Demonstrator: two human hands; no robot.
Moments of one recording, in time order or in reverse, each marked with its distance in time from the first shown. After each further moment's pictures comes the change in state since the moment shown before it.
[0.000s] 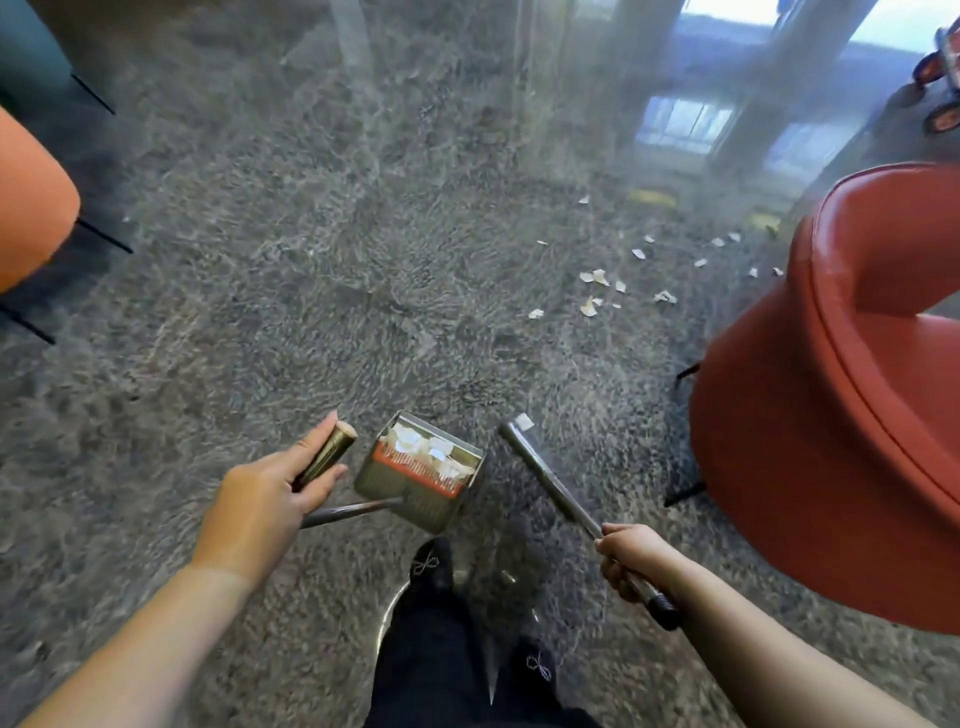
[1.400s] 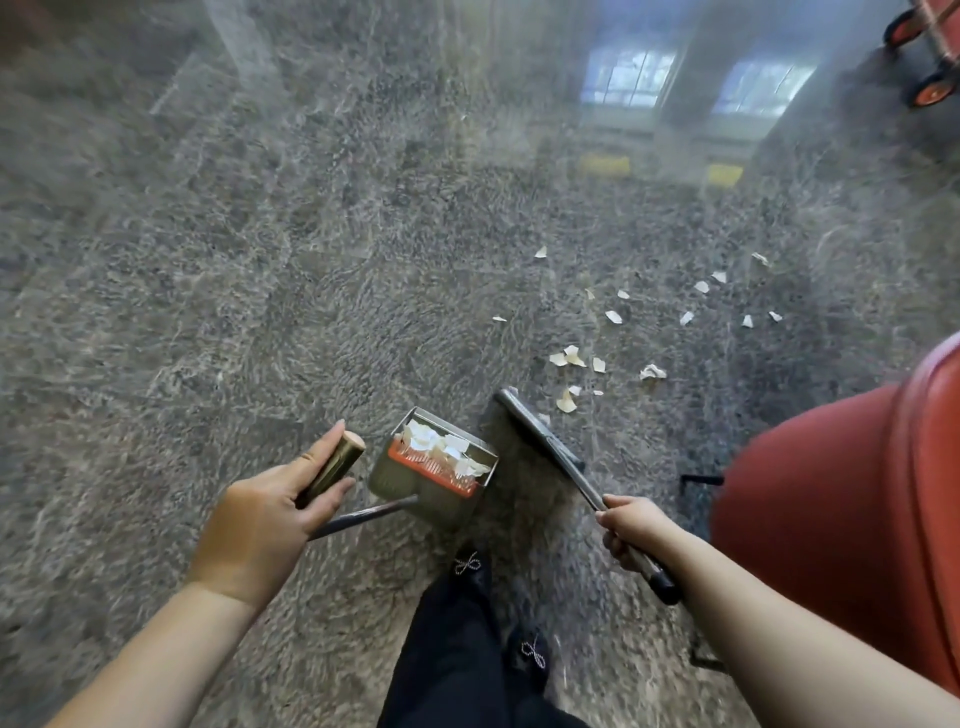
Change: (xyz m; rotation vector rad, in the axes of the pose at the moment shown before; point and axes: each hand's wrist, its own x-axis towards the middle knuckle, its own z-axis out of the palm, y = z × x) left_hand 0.502 0.041 0.122 0.021 -0.096 0.165; right_hand 0.229 -0.406 -0.152 0.075 0.088 -0.038
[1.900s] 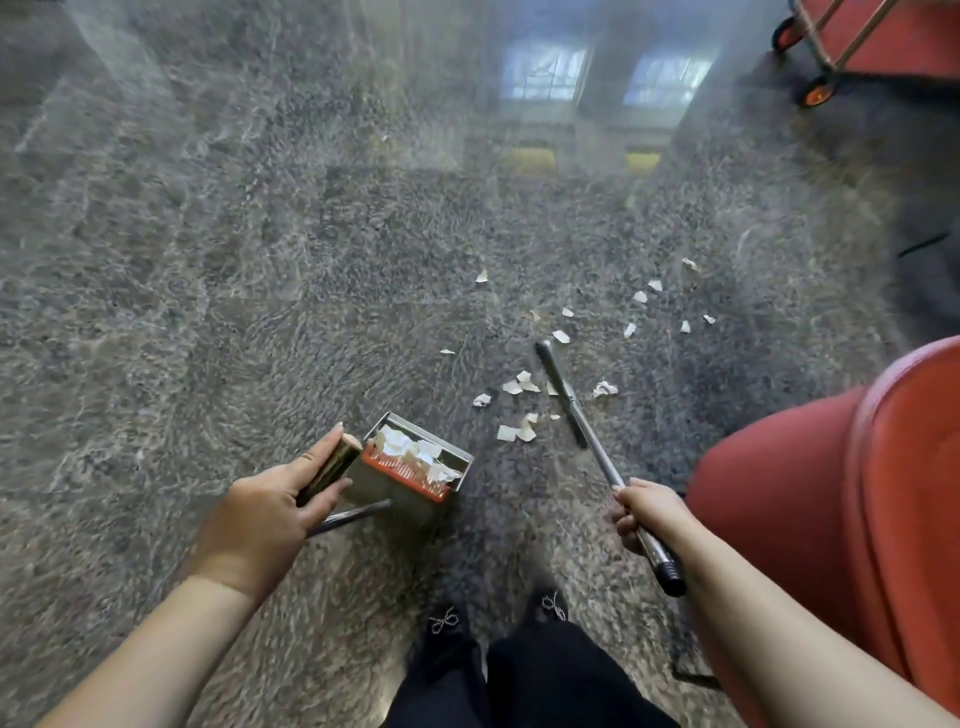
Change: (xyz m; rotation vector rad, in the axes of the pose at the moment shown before) left_hand 0.151 0.001 0.037 0.008 -0.116 0.093; right_hand 0.016 -0.091 -0.070 0.509 0.139 0.077
